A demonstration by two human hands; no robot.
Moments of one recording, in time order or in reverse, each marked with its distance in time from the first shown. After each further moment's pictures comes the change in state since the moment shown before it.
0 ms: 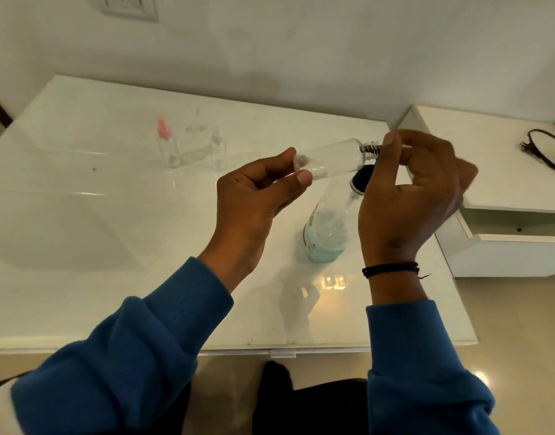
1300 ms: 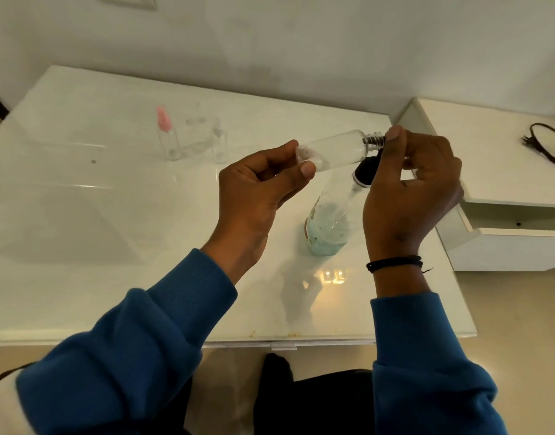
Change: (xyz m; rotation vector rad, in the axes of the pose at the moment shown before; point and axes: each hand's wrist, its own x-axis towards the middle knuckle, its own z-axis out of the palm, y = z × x) left_hand 0.001 -0.001 -0.001 -0.015 0.019 -0.010; right_hand -0.001 0.006 -0.001 0.049 -0.067 -0.004
